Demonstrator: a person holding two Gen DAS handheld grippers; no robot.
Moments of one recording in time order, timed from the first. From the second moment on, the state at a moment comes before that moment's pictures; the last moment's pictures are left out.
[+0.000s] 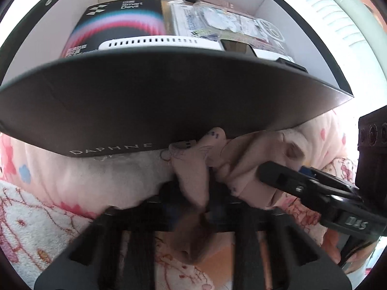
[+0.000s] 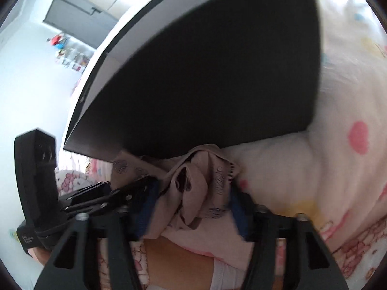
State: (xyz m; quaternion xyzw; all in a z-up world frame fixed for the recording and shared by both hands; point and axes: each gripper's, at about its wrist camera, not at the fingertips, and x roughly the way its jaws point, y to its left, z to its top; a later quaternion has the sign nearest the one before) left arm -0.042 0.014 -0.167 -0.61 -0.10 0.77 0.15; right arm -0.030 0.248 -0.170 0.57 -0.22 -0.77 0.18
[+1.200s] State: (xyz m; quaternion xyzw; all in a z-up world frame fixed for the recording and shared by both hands) left arm -0.148 -0.028 -0.114 -0.52 -0.11 0.83 0.17; right arm -0.108 0.165 -0.108 0.54 -0.10 -0.82 0.15
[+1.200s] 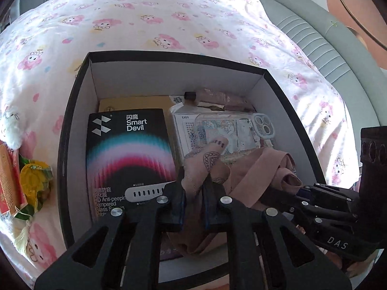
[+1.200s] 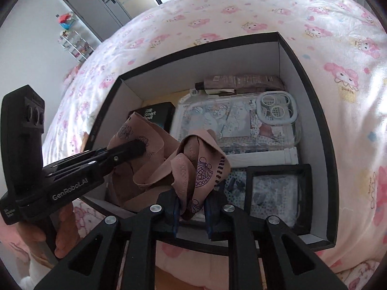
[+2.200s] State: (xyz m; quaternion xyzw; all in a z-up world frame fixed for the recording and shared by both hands) left arm -0.138 -0.040 -0.119 -0.50 -0.14 0.84 0.16; right arm -0.113 0.159 -0.111 0.55 -0.09 -0.82 0.11
